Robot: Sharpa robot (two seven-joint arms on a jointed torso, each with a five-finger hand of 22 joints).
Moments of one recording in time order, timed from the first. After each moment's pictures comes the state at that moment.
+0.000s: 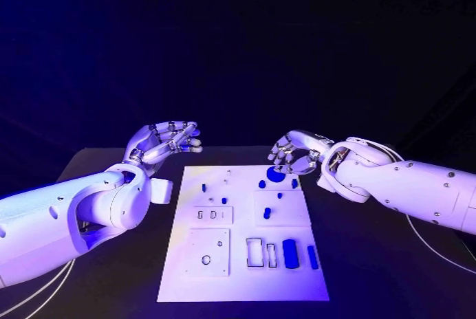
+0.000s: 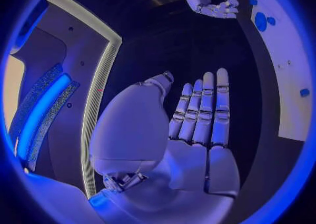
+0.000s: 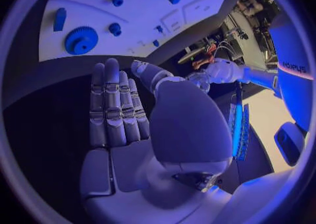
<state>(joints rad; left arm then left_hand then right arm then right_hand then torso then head) 1.19 -0.95 -0.01 1.65 -0.04 -0.45 0.52 1.42 -0.15 0.38 0.27 0.07 0.83 0.21 0.28 0.19 1.02 0.17 0.12 0.07 0.98 0.12 0.39 0.35 0.17 0.92 0.21 0.50 0.22 1.29 -0.76 -0.10 1.36 -1.30 -0.30 0.09 1.37 -0.23 0.46 0.00 0.27 0.98 0.17 0.25 0.20 1.23 0.10 0.07 0.09 1.30 0.03 0.45 0.37 0.18 0.96 0.14 0.63 0.33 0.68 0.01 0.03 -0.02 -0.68</state>
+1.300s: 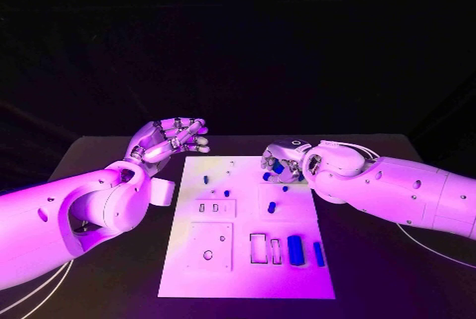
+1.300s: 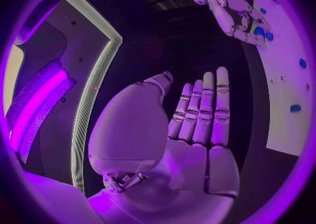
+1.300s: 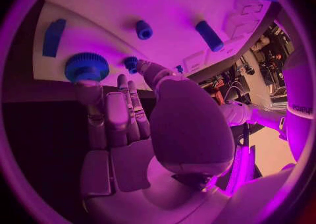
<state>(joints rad) 1.20 -0.96 0.00 1.72 -0.05 -0.39 0.49 1.42 -0.16 0.39 0.28 0.07 0.83 0.21 0.28 0.19 1.02 0.17 0.11 0.07 0.98 0.12 0.40 0.38 0.17 0.93 0.21 0.53 0.24 1.28 -0.67 -0.11 1.34 -1.61 -0.20 -0.10 1.38 -0.25 0.41 0.11 0.26 0.96 0.16 0.21 0.26 1.13 0.10 0.07 0.13 1.46 0.02 1.22 1.02 0.13 1.23 0.11 1.12 0.89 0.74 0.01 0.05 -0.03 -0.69</state>
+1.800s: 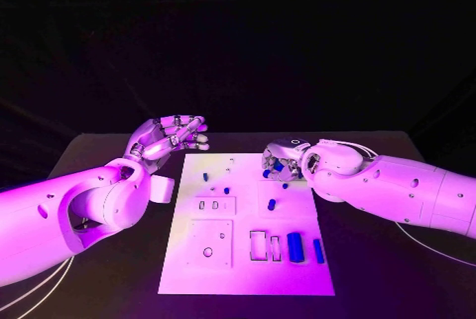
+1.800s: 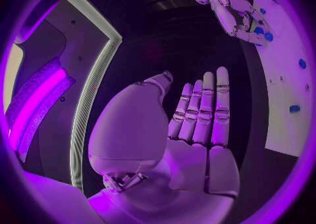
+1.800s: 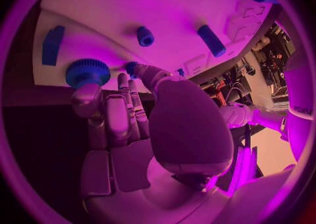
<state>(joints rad) 1.20 -0.96 0.00 1.72 -0.04 -0.39 0.49 1.42 -0.16 0.39 0.28 0.07 0.83 0.21 0.28 0.19 1.02 0.17 0.10 0.07 0.98 0.12 0.40 0.38 0.17 0.93 0.21 0.53 0.24 1.27 -0.66 -0.11 1.33 -1.62 -0.19 -0.12 1.39 -0.24 0.48 0.13 0.26 0.99 0.16 0.21 0.27 1.16 0.09 0.07 0.14 1.46 0.02 1.28 1.07 0.13 1.26 0.11 1.19 0.99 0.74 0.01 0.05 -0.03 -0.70</state>
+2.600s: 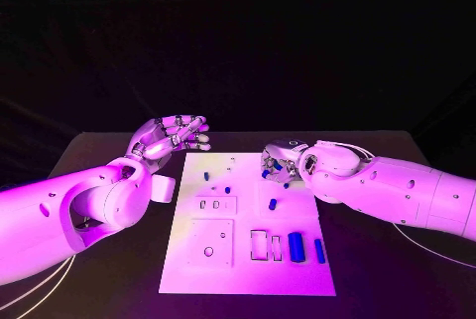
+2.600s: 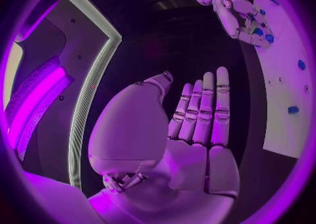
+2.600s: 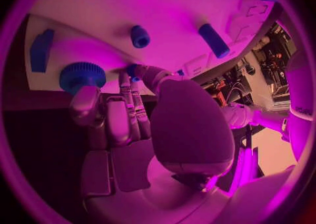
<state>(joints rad) 1.20 -0.96 0.00 1.71 -0.04 -0.38 0.48 1.42 -0.16 0.39 0.28 0.07 0.83 0.21 0.28 0.19 1.02 0.17 0.10 0.07 0.98 0.12 0.40 0.39 0.17 0.93 0.21 0.54 0.24 1.27 -0.64 -0.11 1.33 -1.62 -0.19 -0.13 1.40 -0.23 0.53 0.13 0.25 1.03 0.14 0.25 0.30 1.21 0.08 0.07 0.14 1.47 0.01 1.32 1.10 0.12 1.28 0.10 1.24 1.06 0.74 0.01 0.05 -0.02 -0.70</state>
